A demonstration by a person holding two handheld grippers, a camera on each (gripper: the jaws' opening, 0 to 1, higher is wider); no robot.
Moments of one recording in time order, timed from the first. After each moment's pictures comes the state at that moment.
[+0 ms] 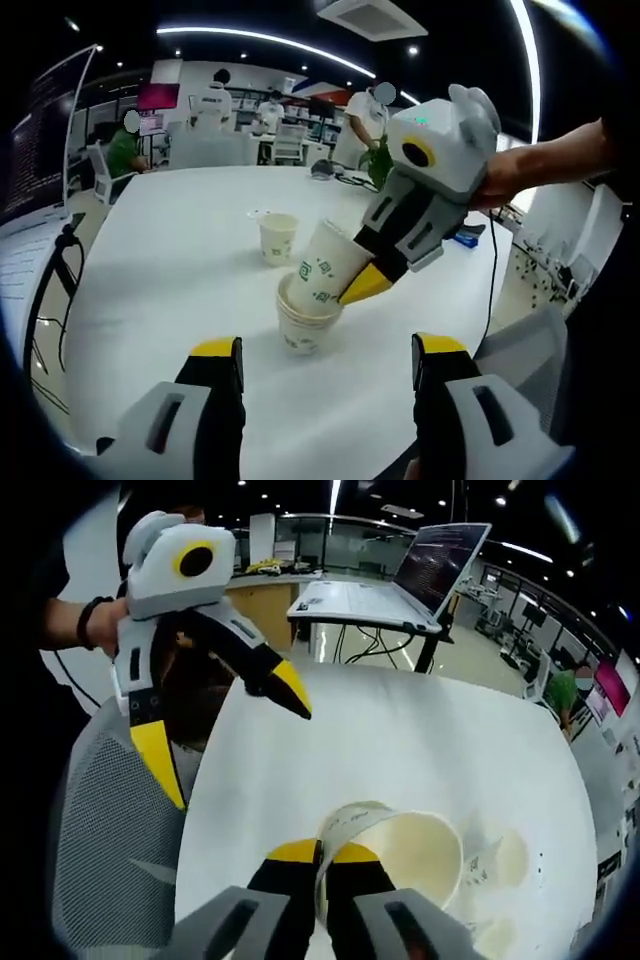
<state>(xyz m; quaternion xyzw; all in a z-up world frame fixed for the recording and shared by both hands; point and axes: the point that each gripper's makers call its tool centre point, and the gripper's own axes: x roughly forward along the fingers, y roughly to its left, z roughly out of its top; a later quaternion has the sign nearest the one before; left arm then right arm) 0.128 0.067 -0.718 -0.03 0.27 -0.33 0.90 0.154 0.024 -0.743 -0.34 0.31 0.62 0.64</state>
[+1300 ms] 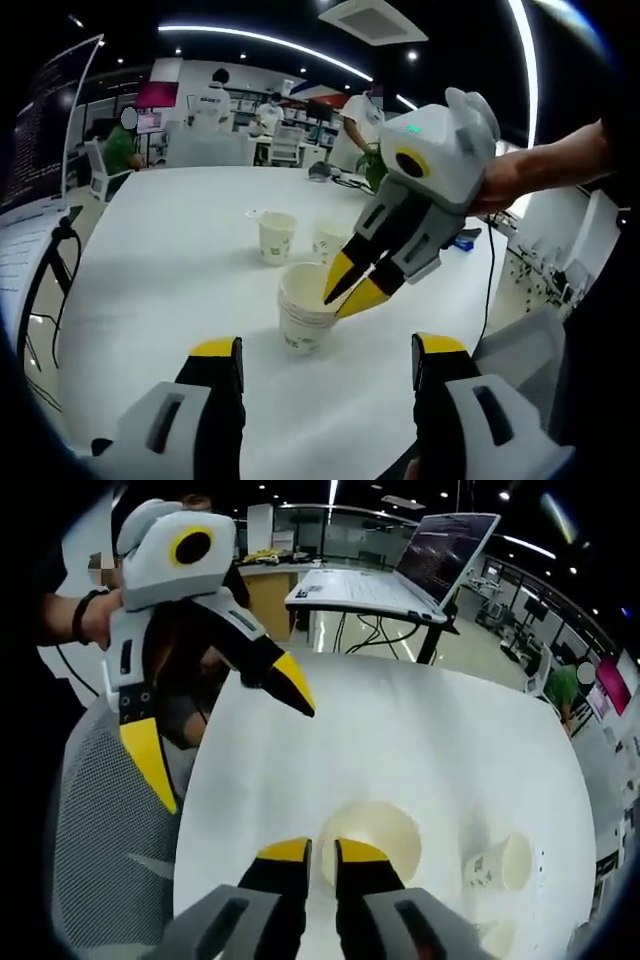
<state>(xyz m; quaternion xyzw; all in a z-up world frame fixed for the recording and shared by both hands) 0.129 0.071 -0.722 -0.05 0.27 -0.34 0.90 0.156 0.030 -0.754 -0.35 0.32 0.61 0.64</state>
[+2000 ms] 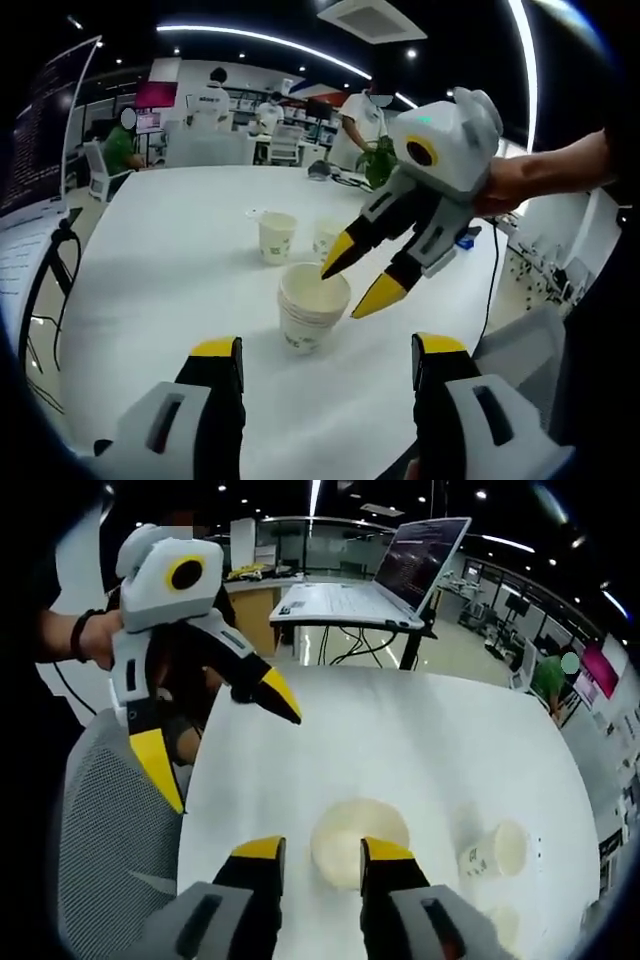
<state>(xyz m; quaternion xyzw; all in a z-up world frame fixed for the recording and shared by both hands) 0.129 0.072 -0.722 -0.04 0.27 -0.34 0.90 0.161 0.021 -0.744 -0.31 0.31 0.59 0.67</state>
